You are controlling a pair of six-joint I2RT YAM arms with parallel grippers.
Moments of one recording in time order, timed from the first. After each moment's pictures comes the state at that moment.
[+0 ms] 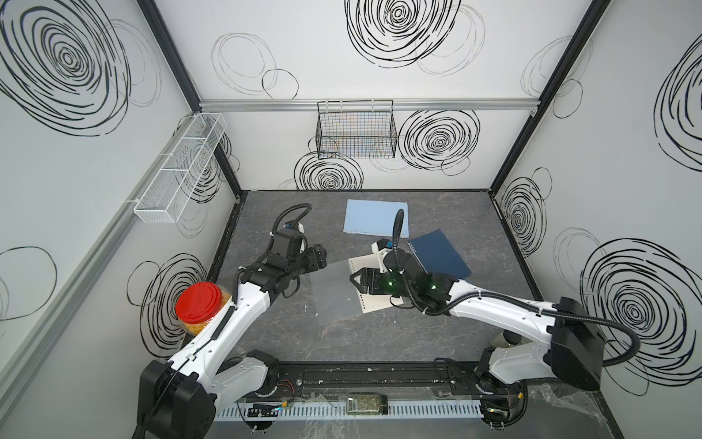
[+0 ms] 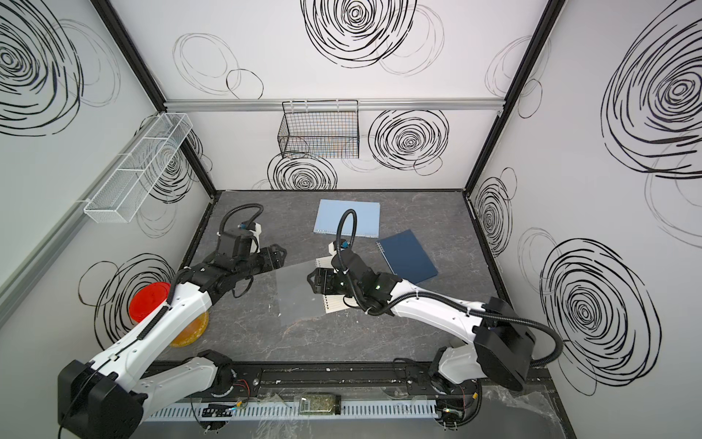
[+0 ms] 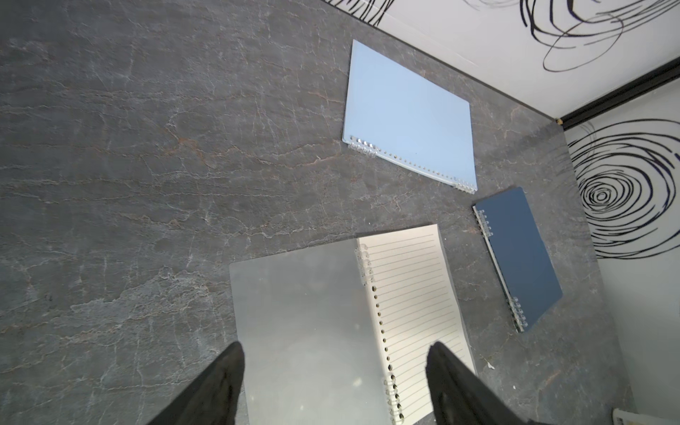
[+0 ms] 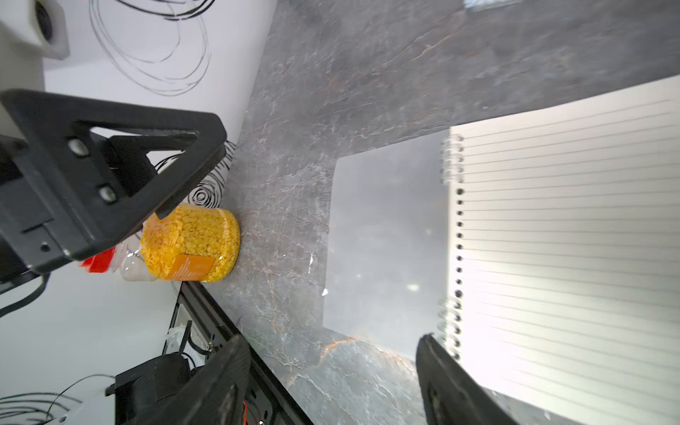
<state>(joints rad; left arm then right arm) -0.34 1.12 0.86 -0.50 0.06 -0.56 1.00 1.32 0.88 -0.16 -0.01 0.86</state>
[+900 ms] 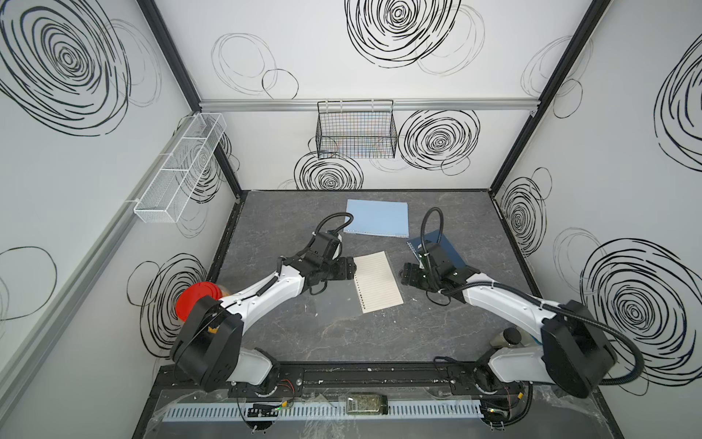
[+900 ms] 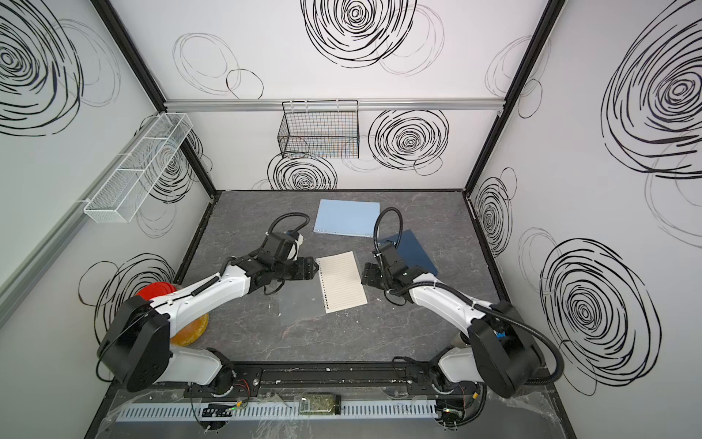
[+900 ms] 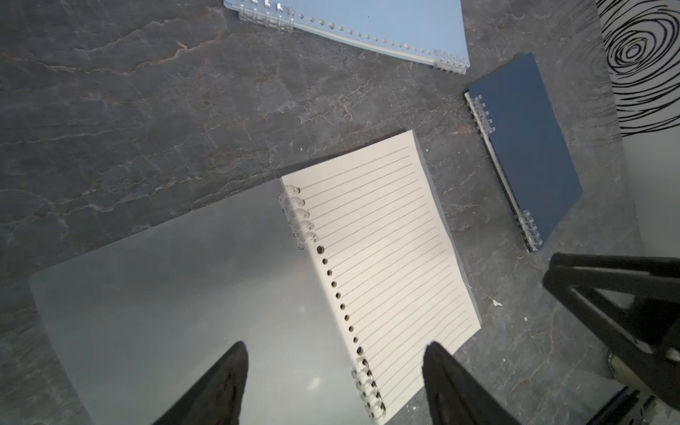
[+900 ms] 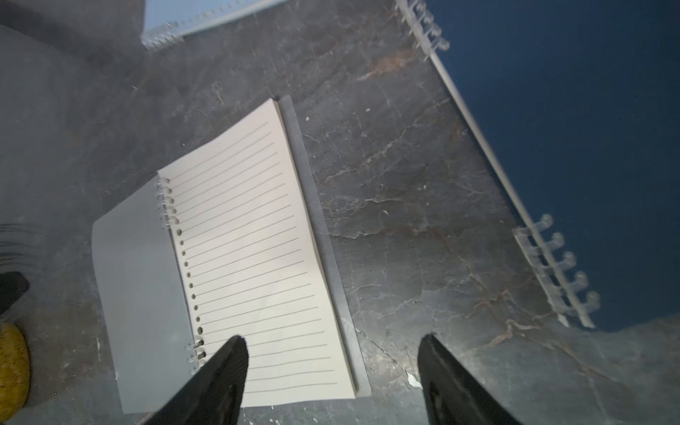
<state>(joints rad) -0.52 1.46 0.91 -0.35 0.13 -0.53 0.60 1.43 0.79 -0.34 -0.03 0.68</state>
